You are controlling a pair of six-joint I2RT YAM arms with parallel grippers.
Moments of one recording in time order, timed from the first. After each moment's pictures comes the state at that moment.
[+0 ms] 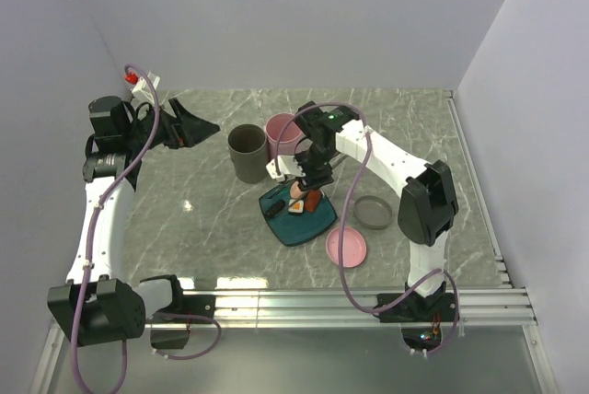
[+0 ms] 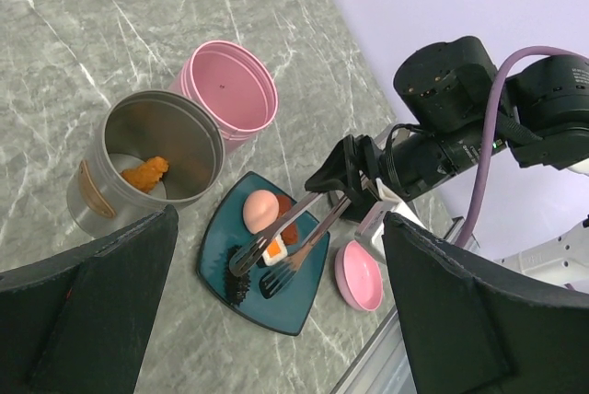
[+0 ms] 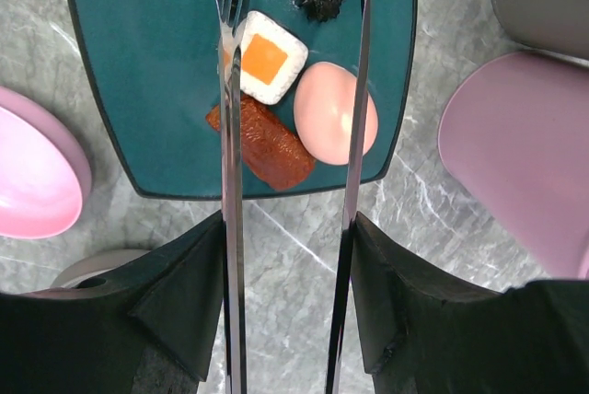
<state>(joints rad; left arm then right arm) 0.15 1.15 1.13 -0.27 0.93 -0.42 0.66 1.92 1.74 -1.20 -0.36 -1.38</state>
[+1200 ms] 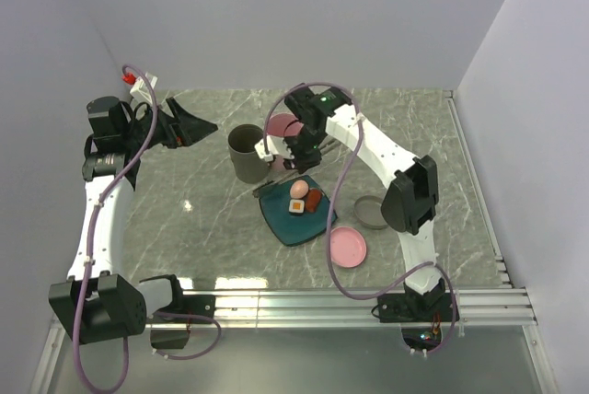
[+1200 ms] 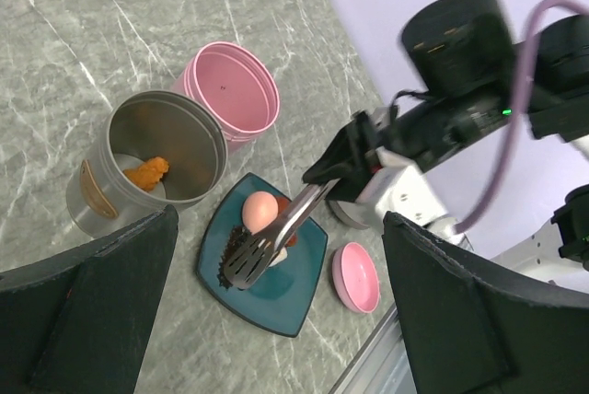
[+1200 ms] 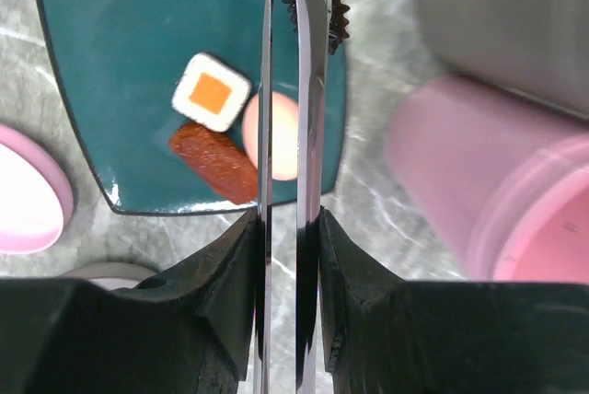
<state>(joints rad) 0.17 1.16 1.11 -0.25 0.95 -0.44 0.66 2.09 2.06 -1.35 -0.41 -1.34</state>
